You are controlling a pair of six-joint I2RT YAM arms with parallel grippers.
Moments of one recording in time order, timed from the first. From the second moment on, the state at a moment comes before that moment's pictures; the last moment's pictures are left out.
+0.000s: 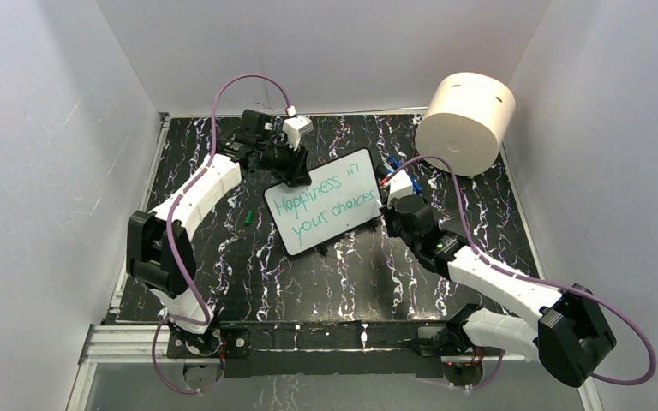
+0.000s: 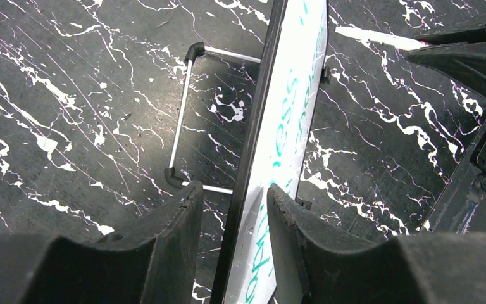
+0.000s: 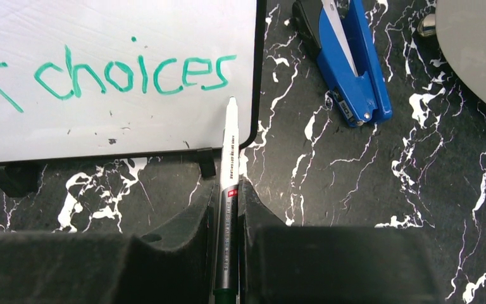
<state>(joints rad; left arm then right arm) -0.38 1.69 1.45 -0.59 0.56 0.18 0.71 1.08 0.59 -0.02 0.32 0.06</state>
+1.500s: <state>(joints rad) -0.38 1.70 1.47 -0.61 0.71 0.18 0.66 1.15 0.59 0.11 0.31 0.06</state>
